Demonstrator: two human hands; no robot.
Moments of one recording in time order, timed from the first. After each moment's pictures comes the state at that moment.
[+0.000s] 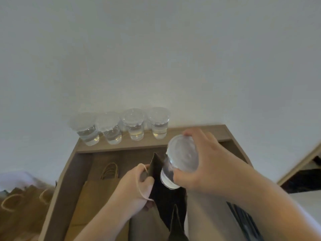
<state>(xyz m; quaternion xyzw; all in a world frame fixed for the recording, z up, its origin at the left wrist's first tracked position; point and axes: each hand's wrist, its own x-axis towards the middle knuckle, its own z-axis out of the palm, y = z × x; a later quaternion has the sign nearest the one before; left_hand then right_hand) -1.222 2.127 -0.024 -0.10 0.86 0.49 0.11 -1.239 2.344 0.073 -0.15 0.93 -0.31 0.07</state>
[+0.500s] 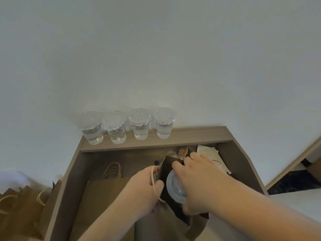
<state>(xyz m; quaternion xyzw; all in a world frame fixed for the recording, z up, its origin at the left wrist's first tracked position) -1.212 2.108 -0.020 -0.05 0.85 0.49 0.17 -1.242 2.287 0.032 -0.26 0.94 0.15 0.15</state>
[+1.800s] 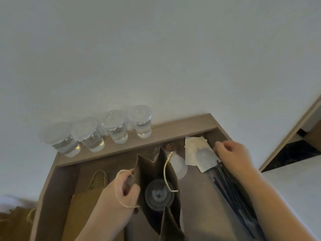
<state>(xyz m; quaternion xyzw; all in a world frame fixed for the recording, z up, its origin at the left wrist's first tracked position) -1.225 2.112 -0.044 -0.05 0.89 0.44 0.09 -1.312 2.461 -0.079 0.15 0.88 -0.44 -0.05</state>
